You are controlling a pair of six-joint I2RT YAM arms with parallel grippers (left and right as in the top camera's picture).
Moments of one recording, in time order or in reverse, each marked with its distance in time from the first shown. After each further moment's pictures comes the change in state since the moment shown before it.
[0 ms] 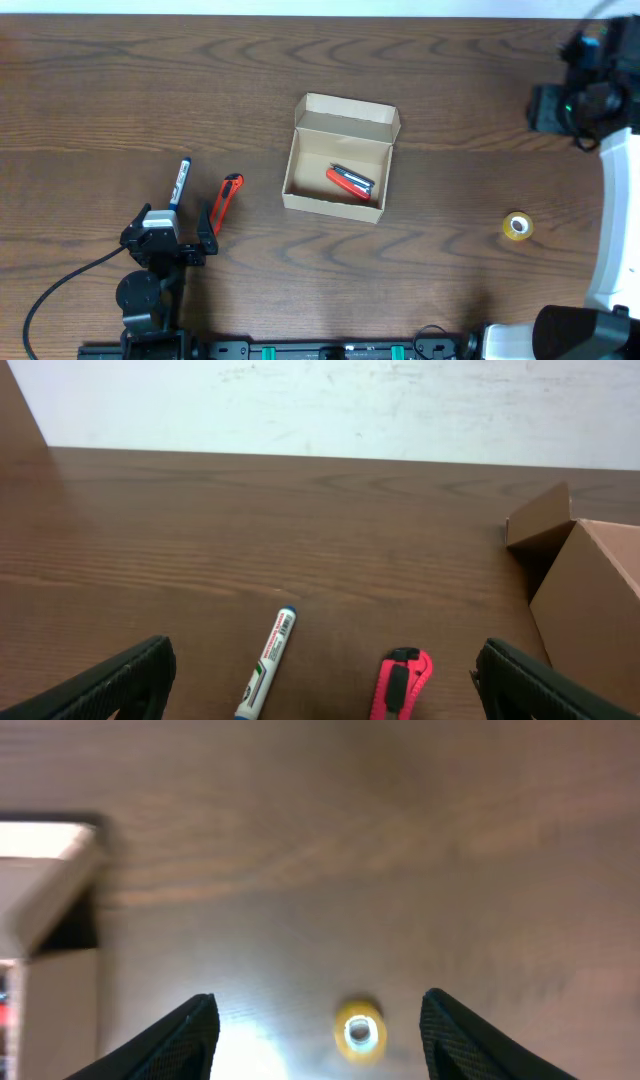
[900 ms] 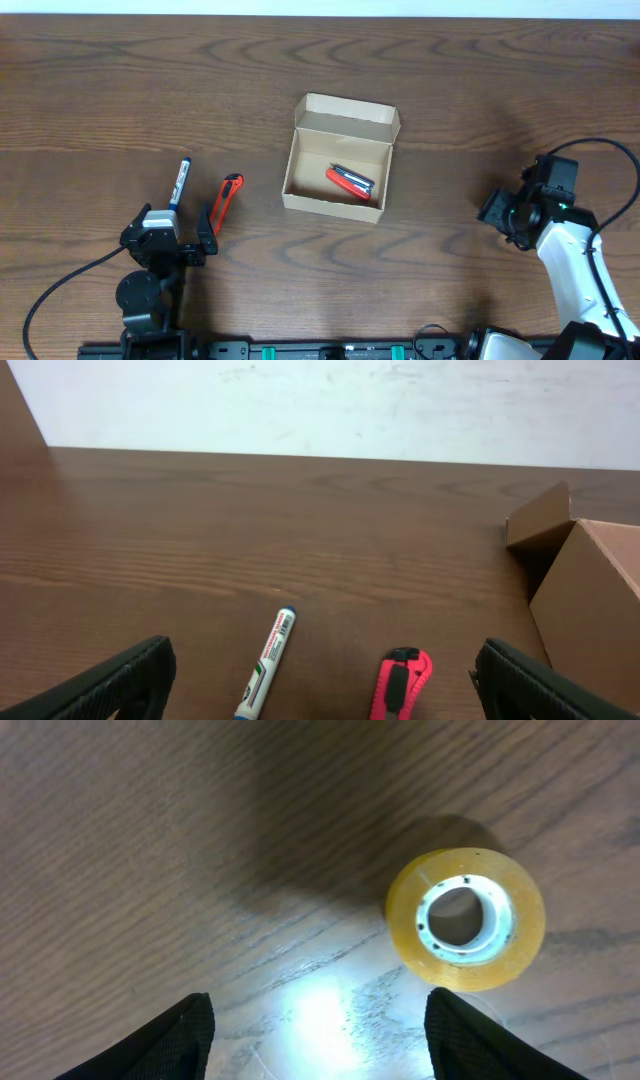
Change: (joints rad) left arm 0.000 0.000 0.000 0.000 0.000 0.000; right arm -0.049 -0.251 -0.985 0.604 -0.043 0.309
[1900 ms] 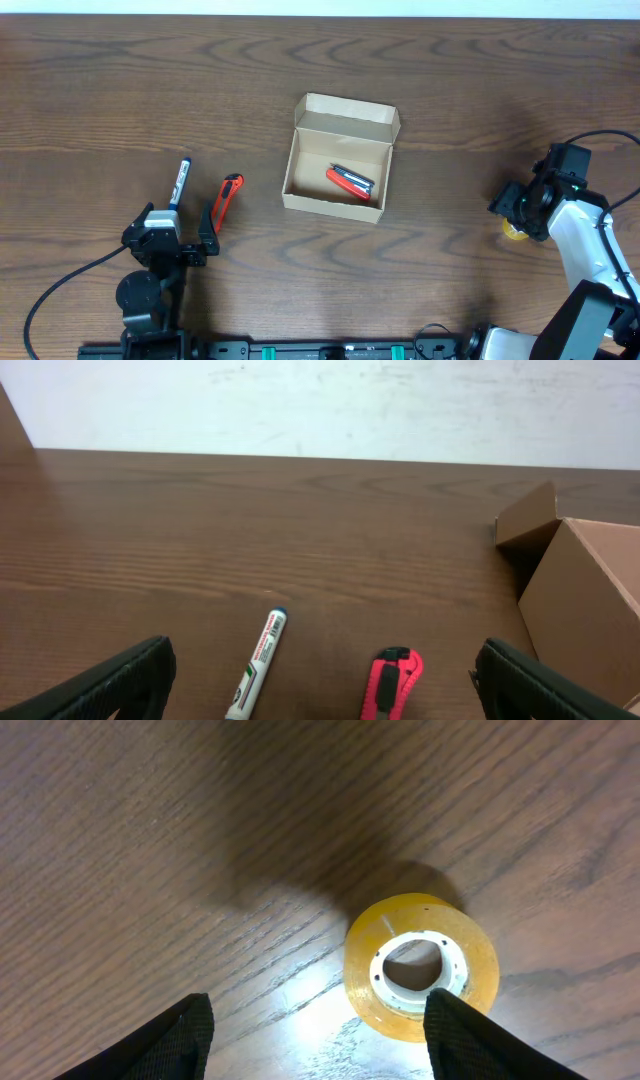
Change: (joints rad) left arm 0.000 0.000 0.000 0.001 0.023 0.000; right arm -0.056 0.142 0.098 -0.012 0.013 -0.024
